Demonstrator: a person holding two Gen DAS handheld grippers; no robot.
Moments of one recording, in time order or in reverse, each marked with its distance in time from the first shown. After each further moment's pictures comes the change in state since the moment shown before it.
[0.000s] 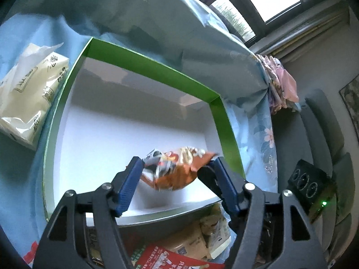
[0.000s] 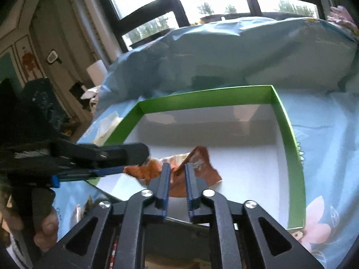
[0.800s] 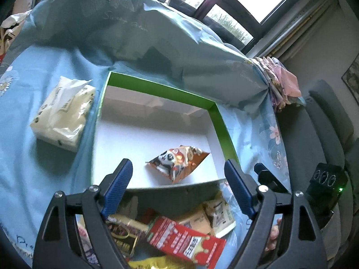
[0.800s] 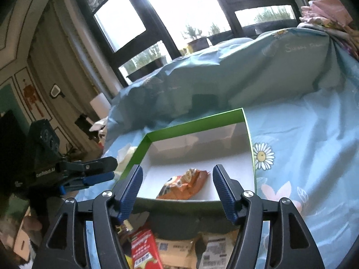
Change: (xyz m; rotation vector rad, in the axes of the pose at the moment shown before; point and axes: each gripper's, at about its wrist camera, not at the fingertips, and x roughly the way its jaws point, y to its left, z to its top) left arm -0.064 -0.021 -0.015 0.103 -0.079 0.123; right arm -0.089 -0.006 -0.004 0.122 -0.154 0.044
